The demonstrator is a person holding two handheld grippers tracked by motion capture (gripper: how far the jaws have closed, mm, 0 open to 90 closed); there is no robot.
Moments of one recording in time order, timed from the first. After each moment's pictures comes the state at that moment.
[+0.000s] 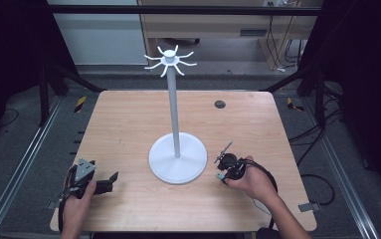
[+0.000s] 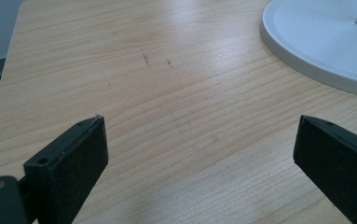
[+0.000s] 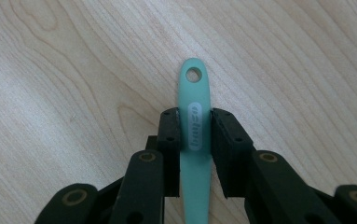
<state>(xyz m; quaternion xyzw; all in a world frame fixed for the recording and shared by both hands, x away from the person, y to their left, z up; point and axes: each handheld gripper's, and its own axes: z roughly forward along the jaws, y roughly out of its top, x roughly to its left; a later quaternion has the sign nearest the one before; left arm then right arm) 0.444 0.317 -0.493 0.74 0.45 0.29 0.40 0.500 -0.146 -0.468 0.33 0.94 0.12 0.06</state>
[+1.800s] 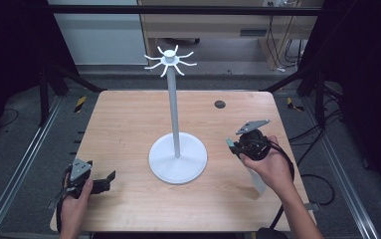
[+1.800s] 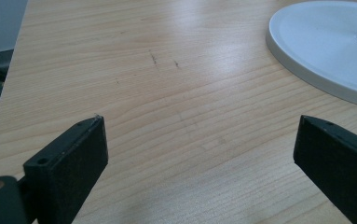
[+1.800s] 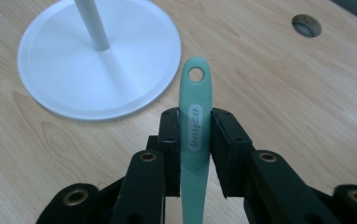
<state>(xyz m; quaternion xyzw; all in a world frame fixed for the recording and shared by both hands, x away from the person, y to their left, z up) 0.444 0.324 -0.492 0.73 0.47 0.29 0.41 0.497 -0.187 -0.369 0.37 0.86 0.31 0.18</state>
